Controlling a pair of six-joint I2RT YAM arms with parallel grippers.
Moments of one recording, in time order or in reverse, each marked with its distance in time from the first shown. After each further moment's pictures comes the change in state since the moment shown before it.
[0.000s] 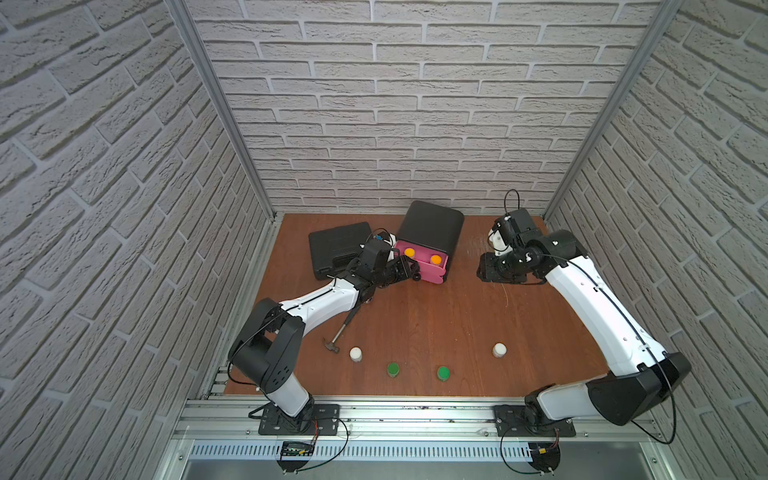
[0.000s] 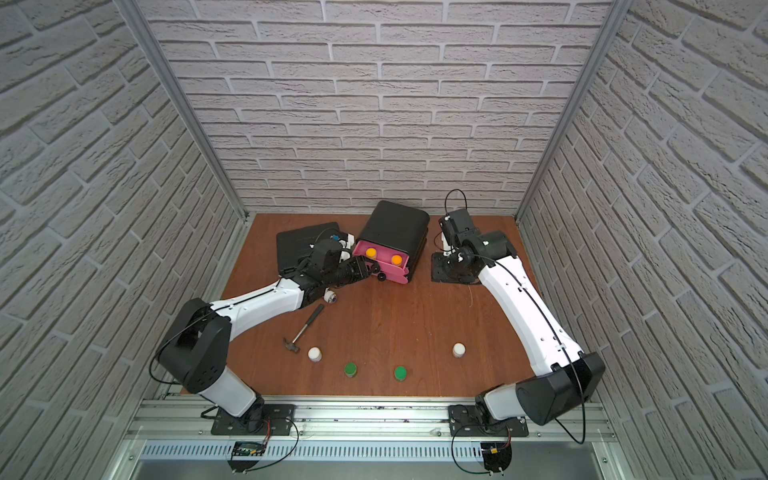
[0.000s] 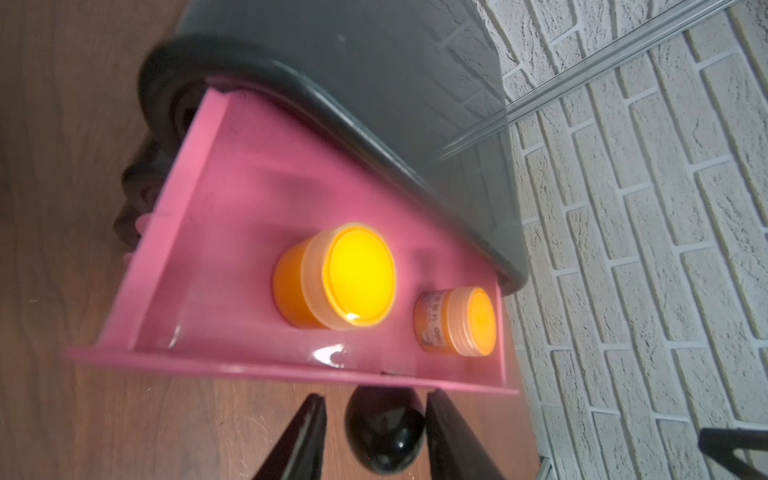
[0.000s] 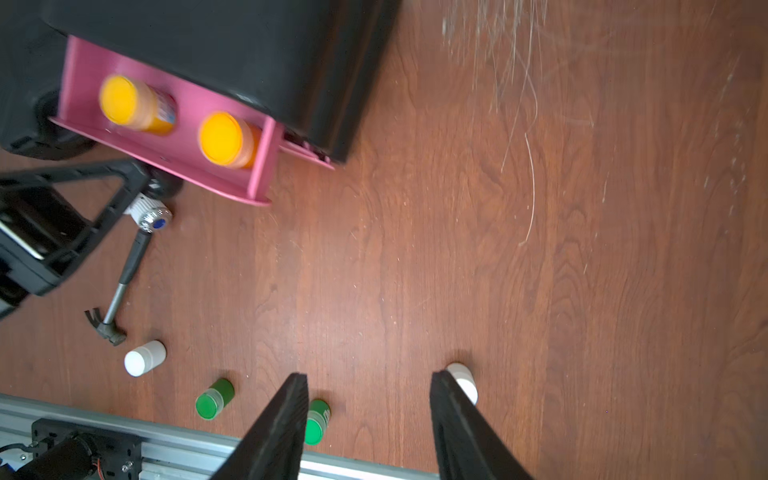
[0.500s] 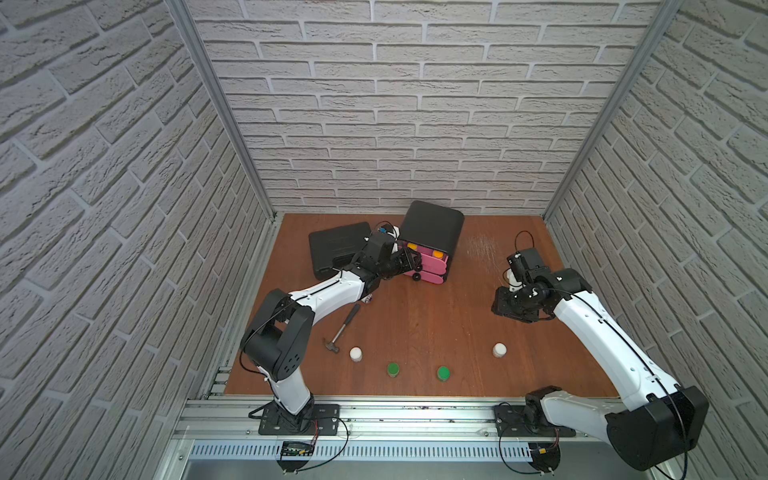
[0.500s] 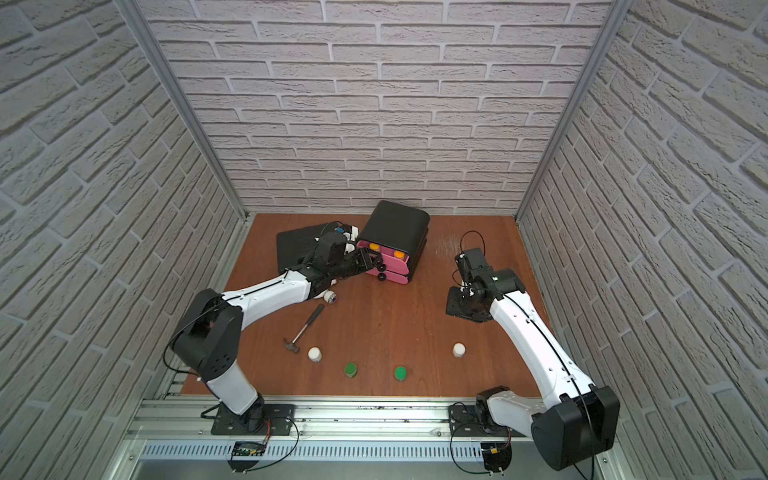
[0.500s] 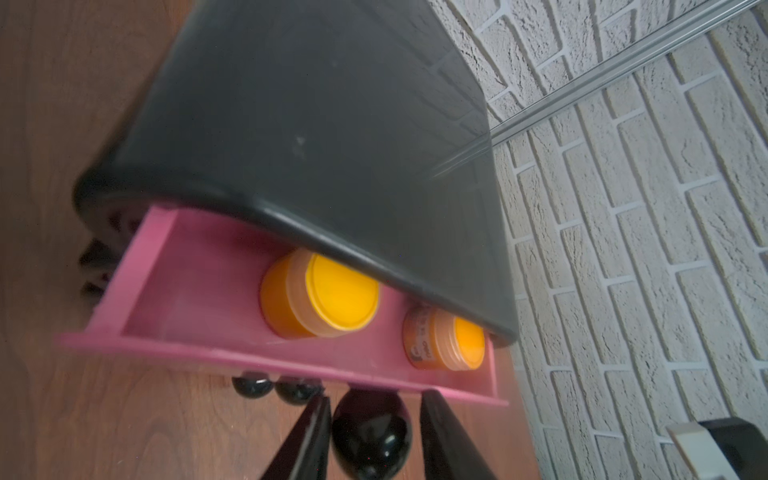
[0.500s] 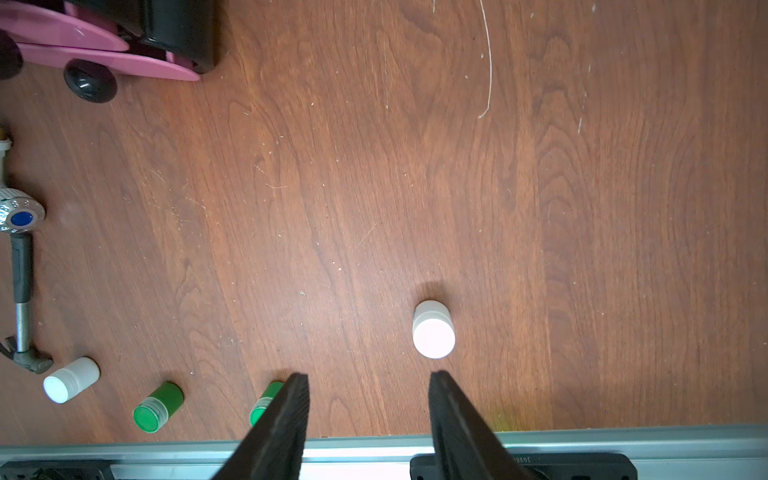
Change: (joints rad) left arm 0.011 0.096 0.109 0.027 -0.004 0.012; right arm -0.091 -0.198 -0.408 0.087 -0.020 0.116
